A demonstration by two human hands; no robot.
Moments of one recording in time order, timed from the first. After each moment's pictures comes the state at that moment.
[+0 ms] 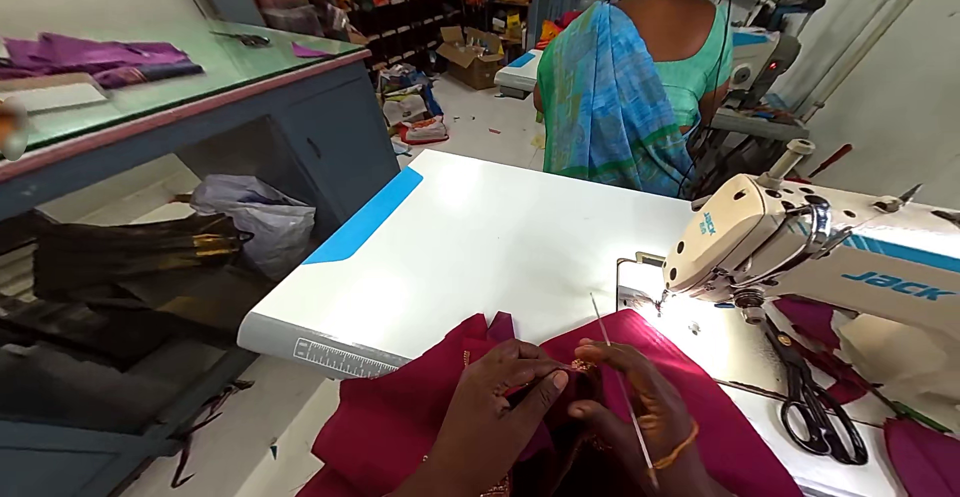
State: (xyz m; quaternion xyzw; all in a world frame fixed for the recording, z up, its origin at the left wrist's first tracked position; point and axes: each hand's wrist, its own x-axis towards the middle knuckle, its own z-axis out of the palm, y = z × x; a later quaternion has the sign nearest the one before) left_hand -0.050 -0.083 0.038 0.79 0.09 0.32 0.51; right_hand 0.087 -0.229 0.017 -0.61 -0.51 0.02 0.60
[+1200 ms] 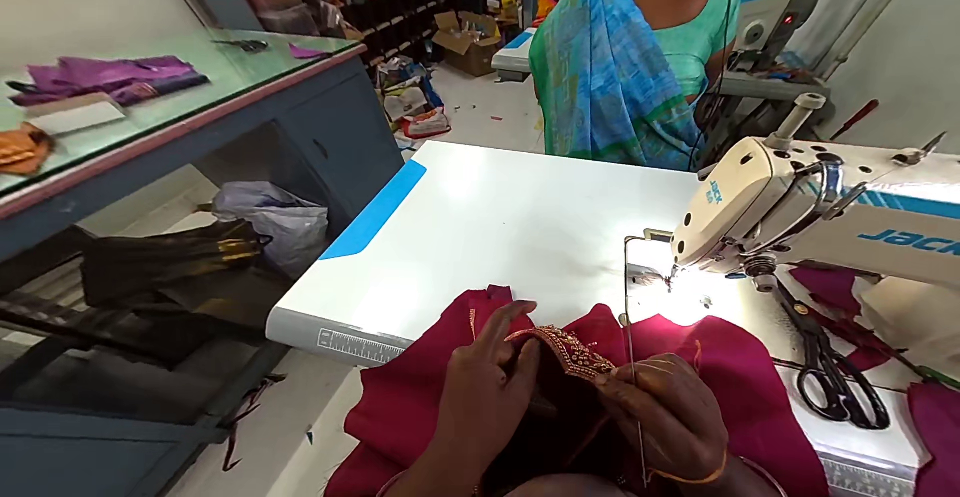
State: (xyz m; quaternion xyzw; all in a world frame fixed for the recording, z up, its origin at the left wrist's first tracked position) left_hand -0.057 -0.085 0.043 0.82 0.22 0.33 0.41; right_hand 0.089 -0.236 0.011 -0.56 -0.62 -0.33 0.44
